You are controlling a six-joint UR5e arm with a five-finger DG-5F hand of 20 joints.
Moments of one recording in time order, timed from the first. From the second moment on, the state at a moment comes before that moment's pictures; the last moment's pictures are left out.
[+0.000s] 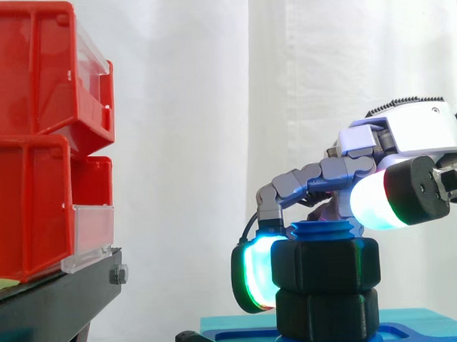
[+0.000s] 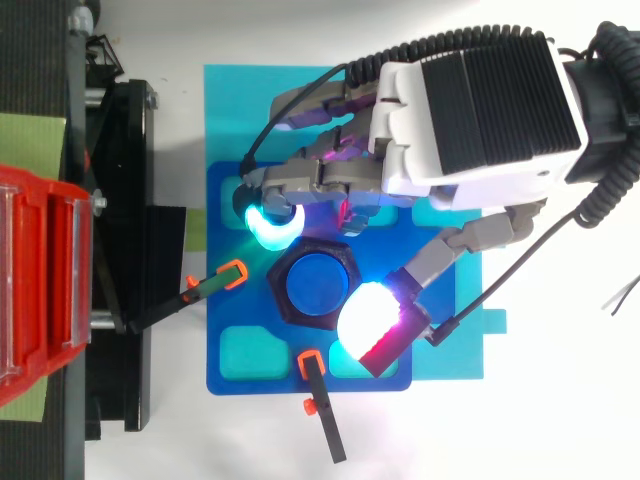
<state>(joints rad) 0.04 -2.24 -1.21 -2.88 -1.79 -1.19</state>
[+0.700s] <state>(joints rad) 0.04 -2.24 -1.21 -2.88 -1.79 -1.18</state>
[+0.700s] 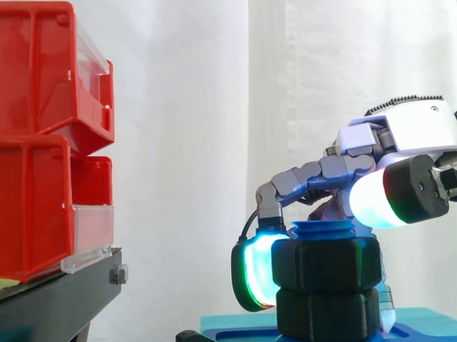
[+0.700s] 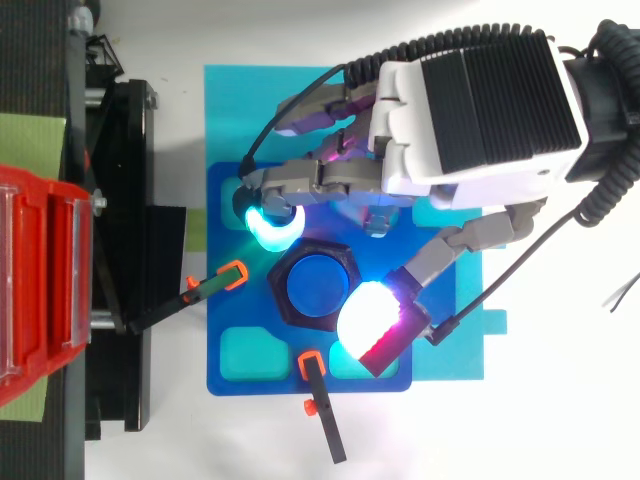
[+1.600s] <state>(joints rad) 0.03 -2.24 -1.16 -2.97 -1.79 -1.20</state>
